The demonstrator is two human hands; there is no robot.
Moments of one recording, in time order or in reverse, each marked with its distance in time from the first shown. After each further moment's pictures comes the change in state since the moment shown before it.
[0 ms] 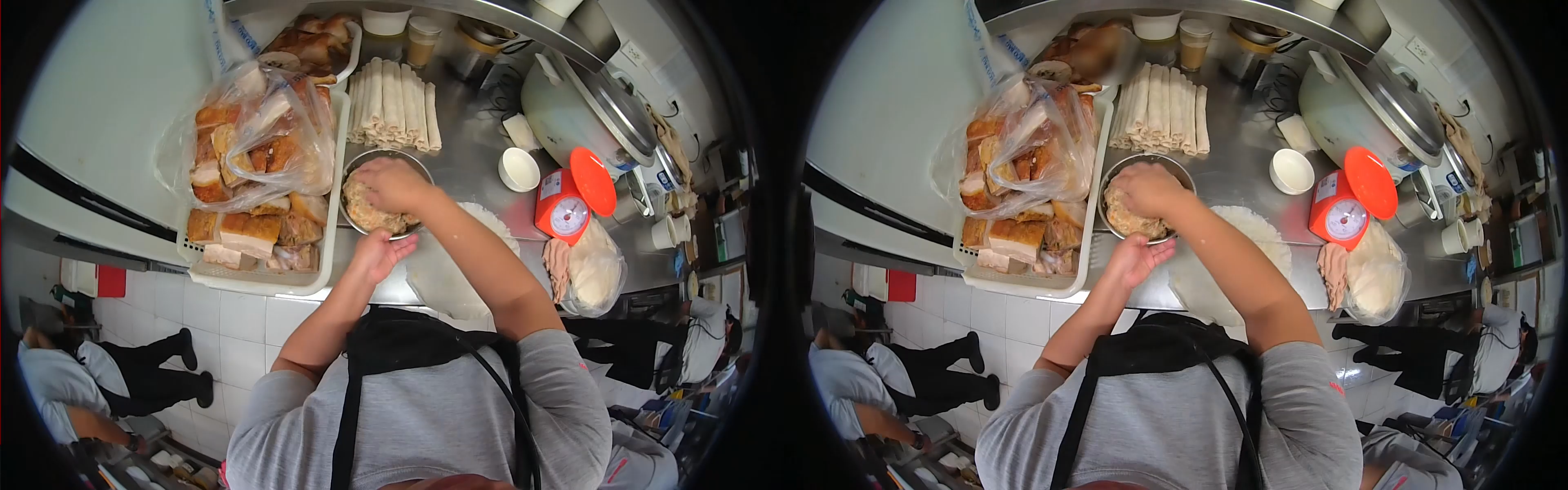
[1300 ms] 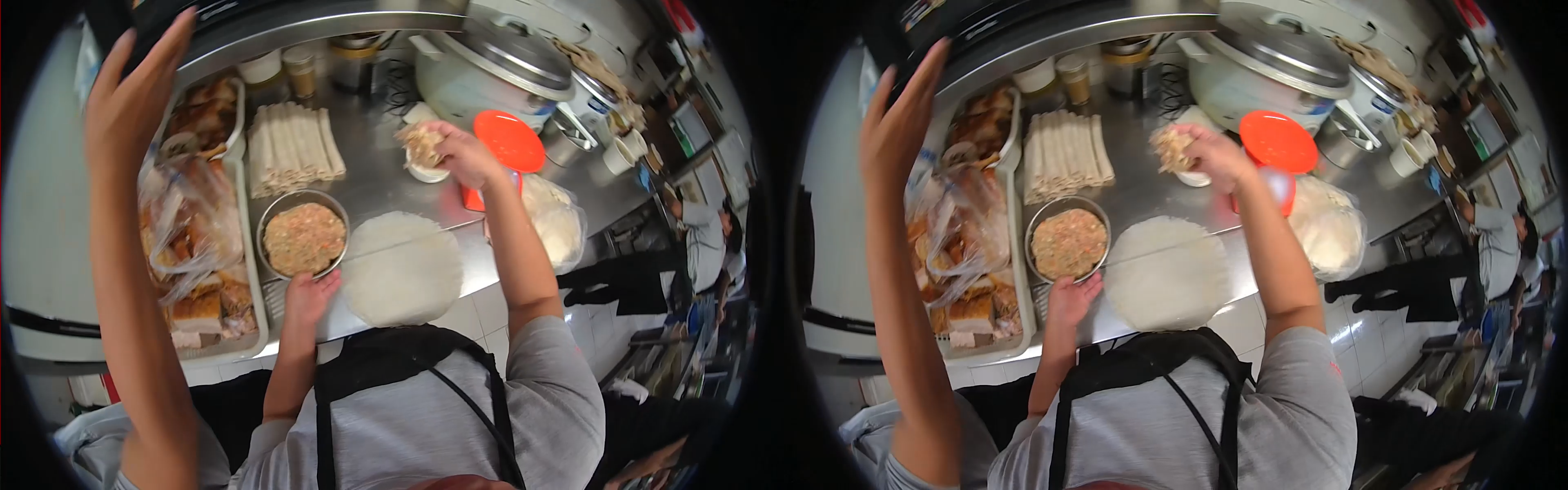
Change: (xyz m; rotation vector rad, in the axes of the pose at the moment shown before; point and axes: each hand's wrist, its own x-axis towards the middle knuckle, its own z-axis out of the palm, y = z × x) left_hand 0.016 0.001 -0.038 -0.010 -0.203 -0.043; right_hand -0.181 0.085 -0.155 1.359 0.572 0.569
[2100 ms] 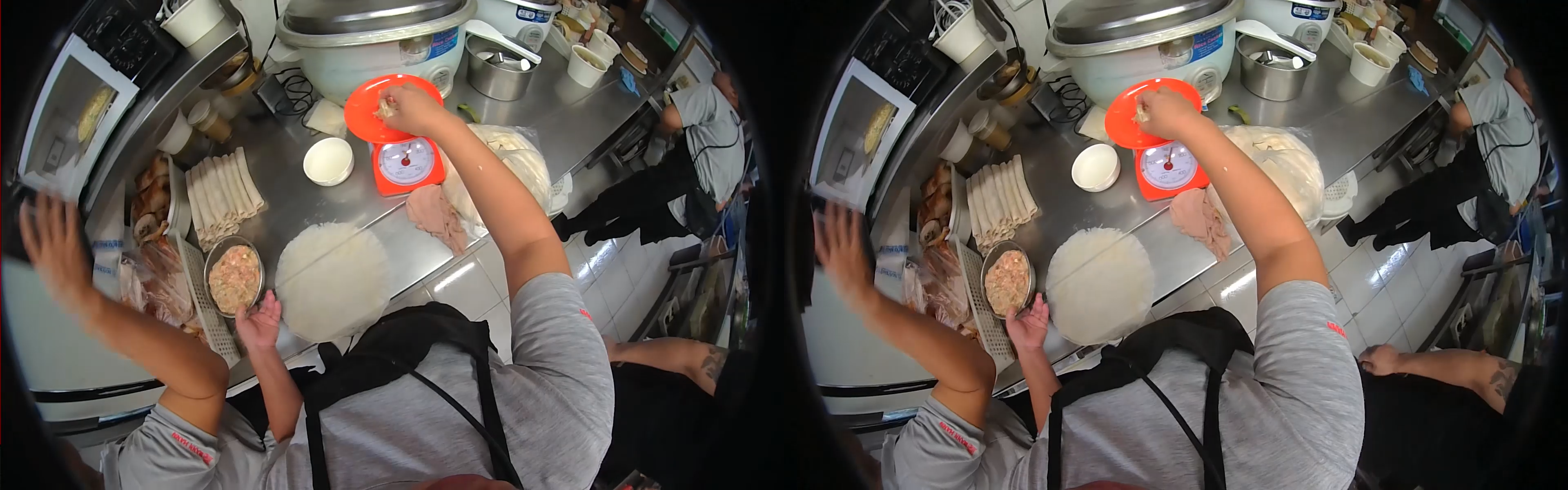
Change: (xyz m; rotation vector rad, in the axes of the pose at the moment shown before) left_hand -0.003 -0.021 0.044 0.054 0.397 0.209; right_hand -0.026 0.006 -0.192 -1.221 0.399 -0.206
